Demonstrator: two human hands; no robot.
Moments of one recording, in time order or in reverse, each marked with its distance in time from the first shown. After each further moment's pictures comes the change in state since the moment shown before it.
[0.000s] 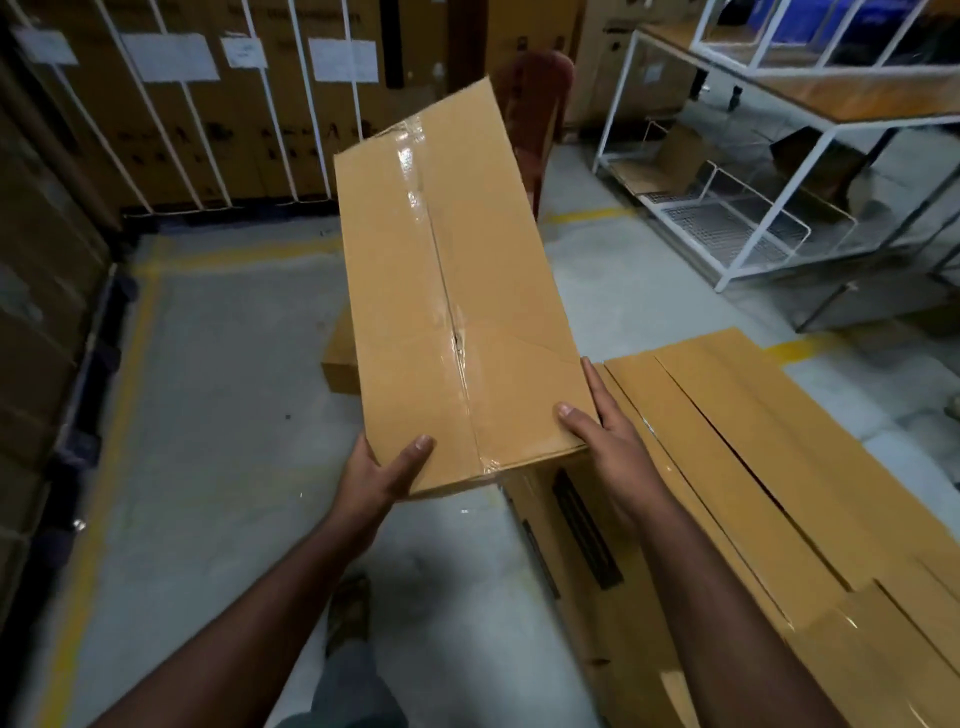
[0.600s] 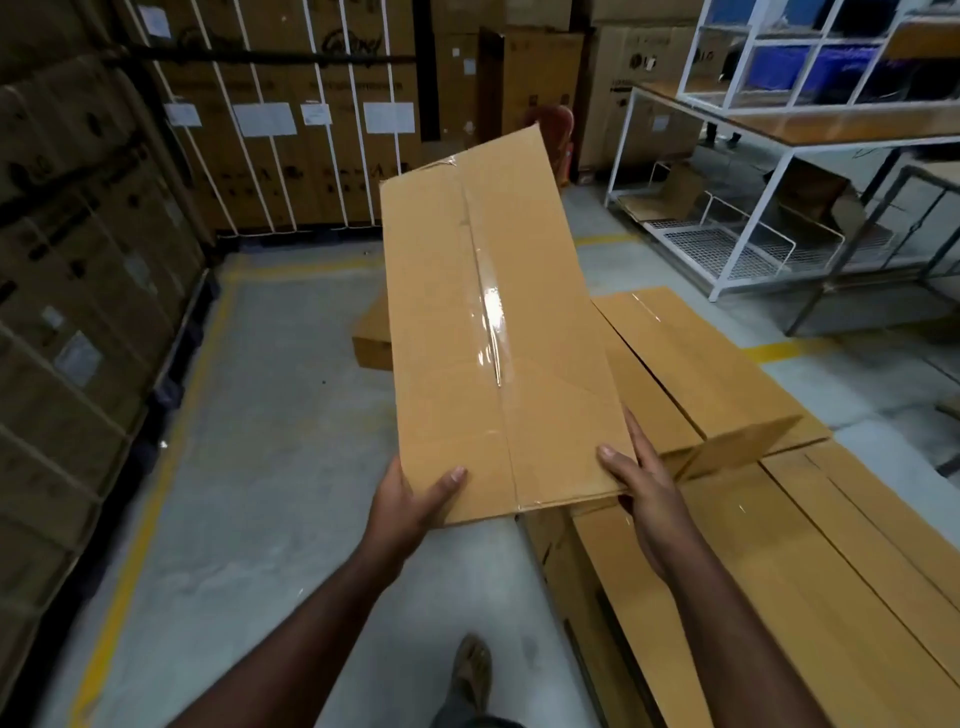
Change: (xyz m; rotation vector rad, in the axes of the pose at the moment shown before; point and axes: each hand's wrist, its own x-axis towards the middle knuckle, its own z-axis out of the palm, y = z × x) left_hand -0.422 -0.064 0.155 0.066 0.110 0.029; right_hand -0.390 0.092 -0.198 0.148 -0.039 0.009
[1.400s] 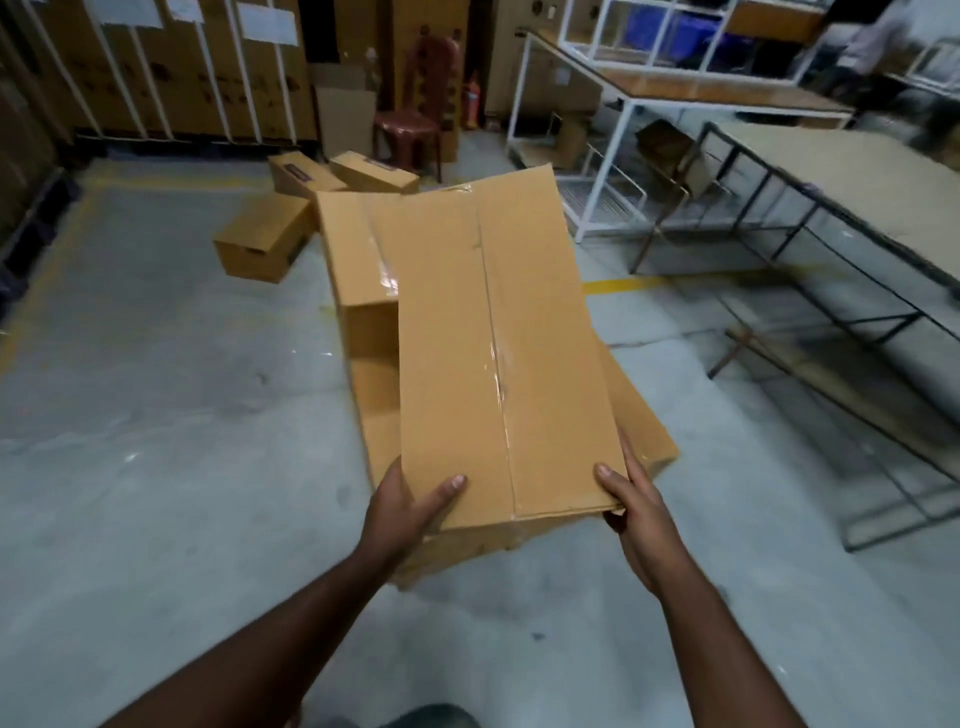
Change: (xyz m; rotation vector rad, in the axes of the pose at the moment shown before) left_hand -0.412 -0.111 0.437 0.114 -0.107 -0.037; right_hand -0.356 0.096 -0.514 0.062 0.094 0.154
